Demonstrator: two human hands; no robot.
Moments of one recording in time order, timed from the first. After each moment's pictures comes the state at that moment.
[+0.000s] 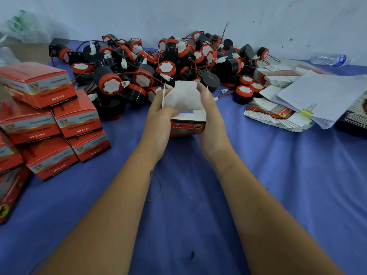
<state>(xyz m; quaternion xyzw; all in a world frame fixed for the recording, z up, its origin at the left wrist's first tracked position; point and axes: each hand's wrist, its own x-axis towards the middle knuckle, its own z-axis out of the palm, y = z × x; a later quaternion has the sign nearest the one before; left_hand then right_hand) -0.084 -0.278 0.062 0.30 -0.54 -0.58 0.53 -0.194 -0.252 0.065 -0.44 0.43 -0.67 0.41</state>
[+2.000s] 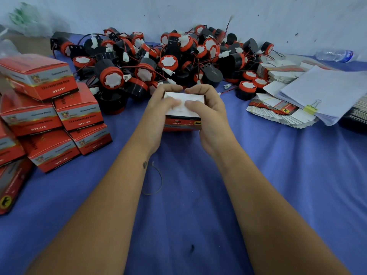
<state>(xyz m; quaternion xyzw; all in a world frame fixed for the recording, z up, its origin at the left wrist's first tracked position) -0.073 -0.292 0.059 0.26 -0.55 -0.62 0.50 -0.192 -0.244 0.073 -0.44 0.42 -0.67 0.43</state>
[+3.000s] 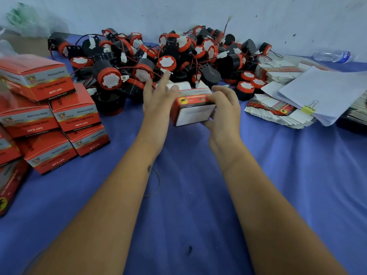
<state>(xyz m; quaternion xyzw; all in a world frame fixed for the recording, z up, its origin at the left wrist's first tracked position) -0.086 -0.283 0.064 0.35 -0.59 -0.51 0.52 -0.204 -0.245 0.080 -0.30 0.51 -0.72 0.37</state>
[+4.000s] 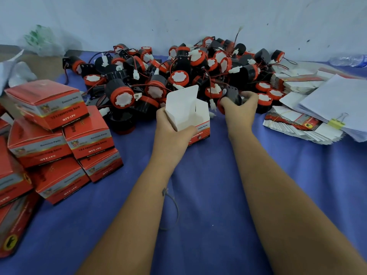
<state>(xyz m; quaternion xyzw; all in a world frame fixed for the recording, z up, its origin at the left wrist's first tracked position) -0.082 -0.304 0.046 0.43 -0.57 -0.49 0.50 -0.257 -0.338 0.053 -0.31 0.64 -0.68 0.17</state>
